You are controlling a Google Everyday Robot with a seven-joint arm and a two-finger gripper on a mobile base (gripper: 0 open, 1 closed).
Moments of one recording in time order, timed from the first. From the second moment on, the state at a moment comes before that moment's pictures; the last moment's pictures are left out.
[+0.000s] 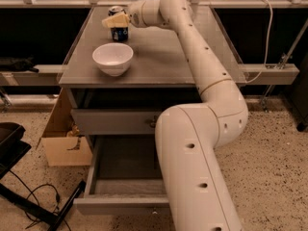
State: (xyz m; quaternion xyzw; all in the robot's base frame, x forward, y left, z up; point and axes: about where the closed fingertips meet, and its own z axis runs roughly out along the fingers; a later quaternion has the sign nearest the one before) arm 0.923 0.130 0.912 -0.39 0.68 0.27 0.56
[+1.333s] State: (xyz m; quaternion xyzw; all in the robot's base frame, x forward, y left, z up) arm 0.918 0.125 0.930 -0.40 0.67 0.26 0.57
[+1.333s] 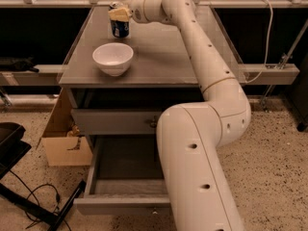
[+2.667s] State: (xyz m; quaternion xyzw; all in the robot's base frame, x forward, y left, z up) arm 0.727 -0.003 1.104 -0.37 0.61 0.28 0.64
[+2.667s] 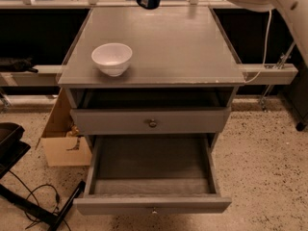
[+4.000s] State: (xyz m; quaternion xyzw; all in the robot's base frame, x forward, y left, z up) arm 0.563 -0.042 0.848 -0.37 0.69 0.31 0.53
